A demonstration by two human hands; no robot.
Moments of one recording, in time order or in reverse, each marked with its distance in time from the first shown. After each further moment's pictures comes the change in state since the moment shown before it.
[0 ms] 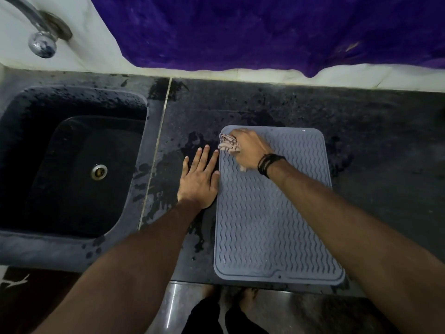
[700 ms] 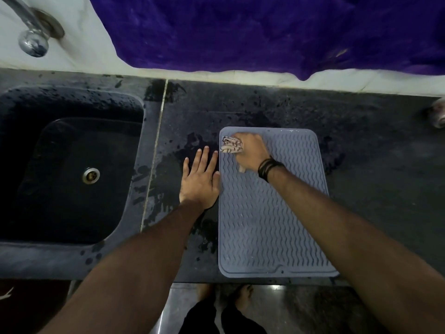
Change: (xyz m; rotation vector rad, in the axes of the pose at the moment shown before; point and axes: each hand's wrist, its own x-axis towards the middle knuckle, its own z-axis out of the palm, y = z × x) left_hand -0.001 0.001 -0.001 -0.009 -0.008 0.001; right_hand -0.006 -0.012 0.007 0.107 0.090 0.167
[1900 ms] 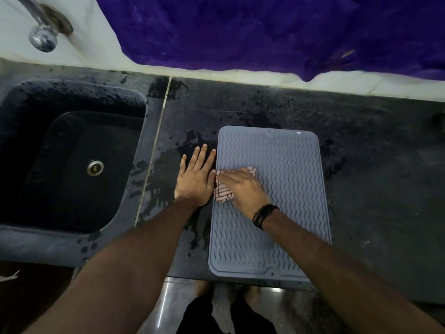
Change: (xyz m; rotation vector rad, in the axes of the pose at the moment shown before) left_hand -0.001 0.001 -0.002 0.028 -0.001 -0.003; right_hand -0.096 0.017 0.033 -0.109 -0.032 -0.416
